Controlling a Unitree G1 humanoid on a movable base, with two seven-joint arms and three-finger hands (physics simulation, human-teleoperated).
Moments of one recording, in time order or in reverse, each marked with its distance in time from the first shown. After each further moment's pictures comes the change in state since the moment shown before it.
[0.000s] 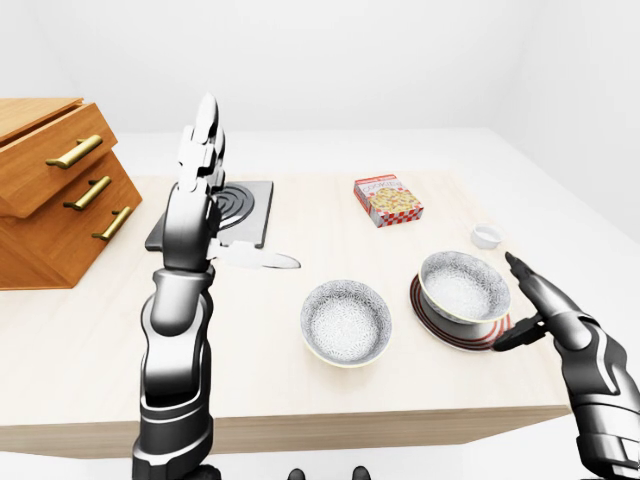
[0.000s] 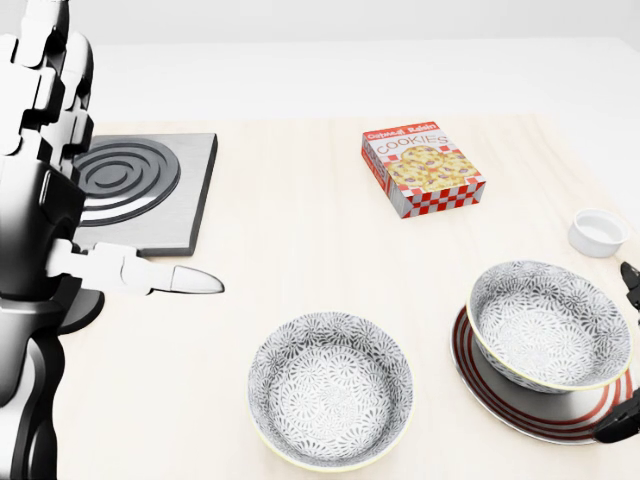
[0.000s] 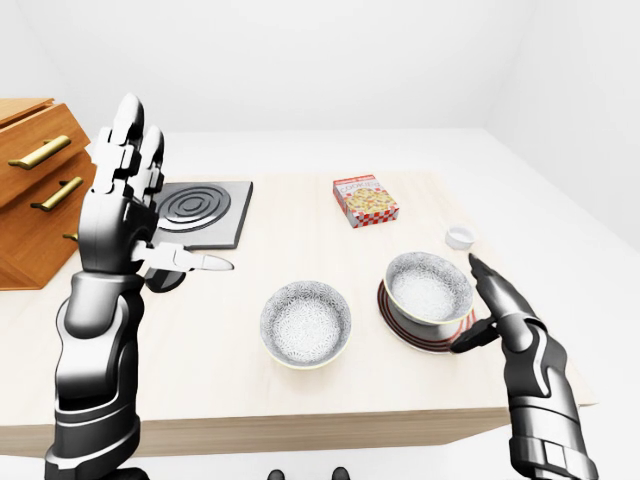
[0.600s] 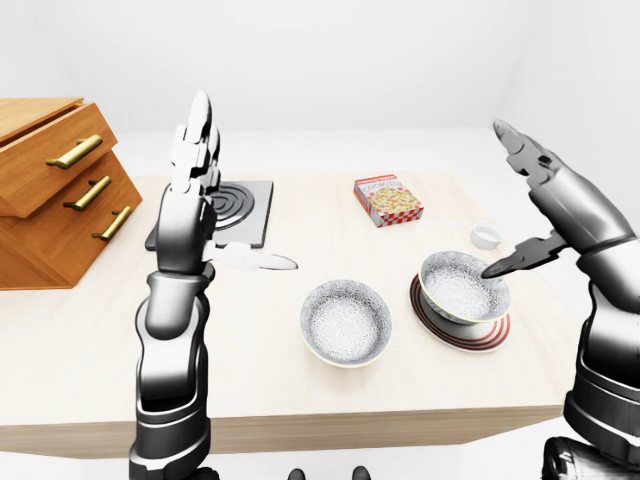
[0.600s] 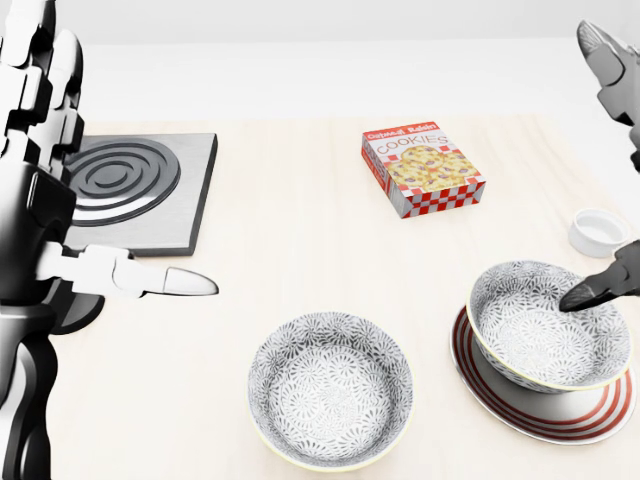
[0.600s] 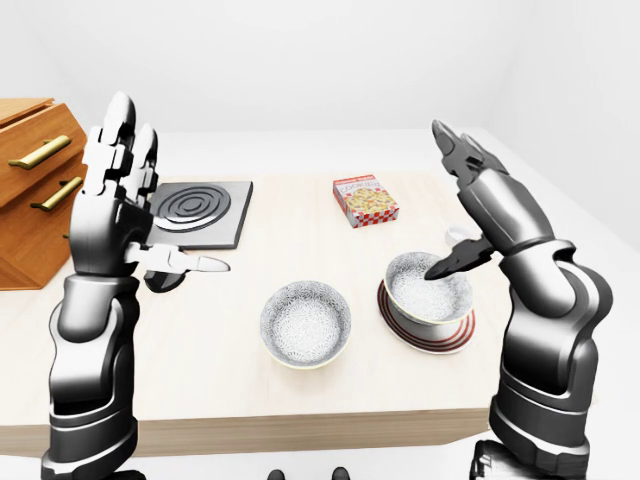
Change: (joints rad) left arm 0.013 0.004 0.010 -0.021 -0.011 0.000 0.001; right arm -0.145 0.075 -0.073 -0.813 0.073 0.079 0.342
